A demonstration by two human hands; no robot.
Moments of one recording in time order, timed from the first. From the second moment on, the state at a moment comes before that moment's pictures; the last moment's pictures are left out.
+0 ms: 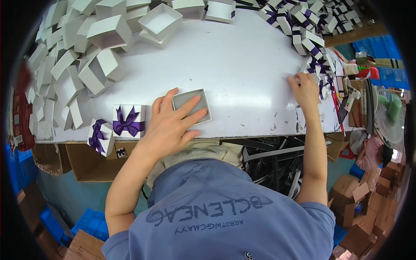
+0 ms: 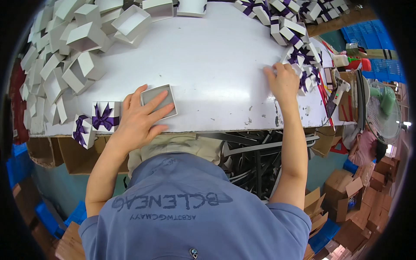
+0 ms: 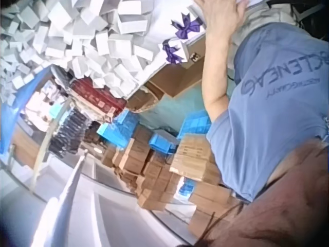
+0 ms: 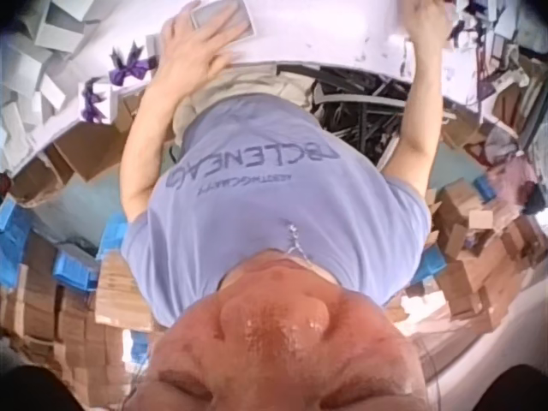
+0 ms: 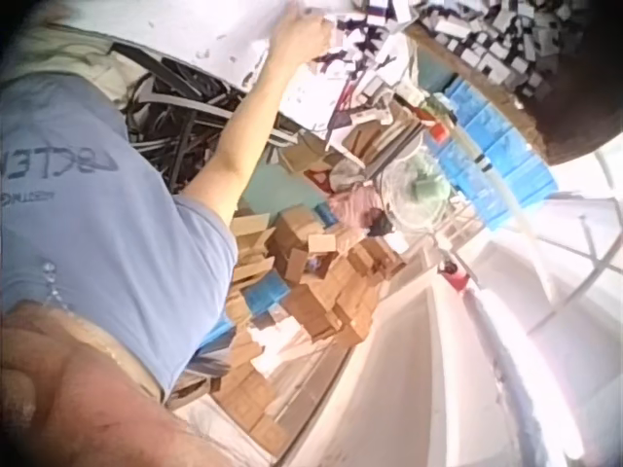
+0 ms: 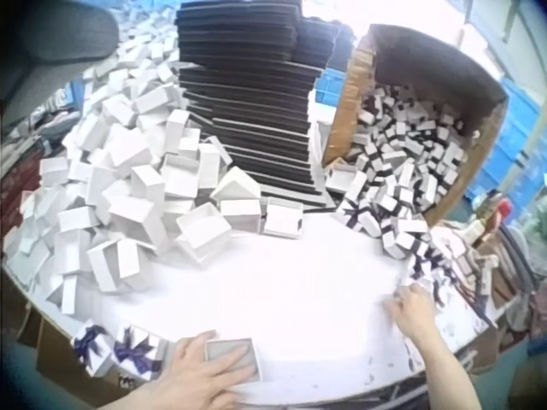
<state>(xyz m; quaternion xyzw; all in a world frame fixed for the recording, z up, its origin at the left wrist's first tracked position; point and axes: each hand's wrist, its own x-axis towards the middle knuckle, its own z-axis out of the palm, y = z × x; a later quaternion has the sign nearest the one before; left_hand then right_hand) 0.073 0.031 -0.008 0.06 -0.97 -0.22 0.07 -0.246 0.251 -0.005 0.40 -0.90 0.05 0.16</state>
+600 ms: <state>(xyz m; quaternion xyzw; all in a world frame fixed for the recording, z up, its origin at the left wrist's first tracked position) 0.060 0.027 -0.028 0.07 -0.93 -0.32 0.17 -0.089 0.145 -0.009 0.62 -0.74 0.25 -0.05</state>
